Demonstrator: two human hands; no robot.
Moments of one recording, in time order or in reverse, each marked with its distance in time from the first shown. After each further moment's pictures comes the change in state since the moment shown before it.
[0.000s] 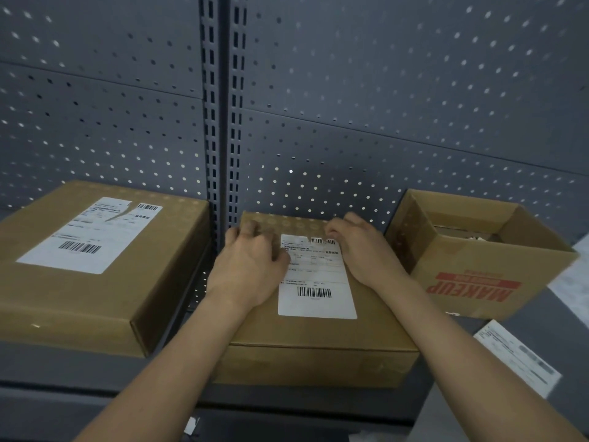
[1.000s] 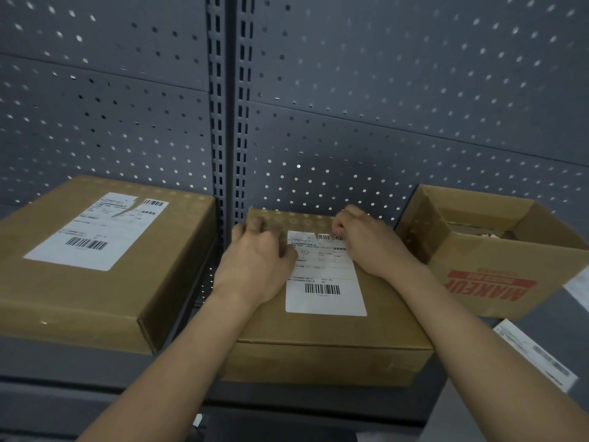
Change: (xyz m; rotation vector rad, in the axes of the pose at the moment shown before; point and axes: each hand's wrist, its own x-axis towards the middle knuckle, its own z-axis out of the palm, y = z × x) left_hand 0.003 -0.003 0.001 -0.002 0.001 0.001; right_hand 0.016 0.003 0.001 -0.116 -0.127 -0.021
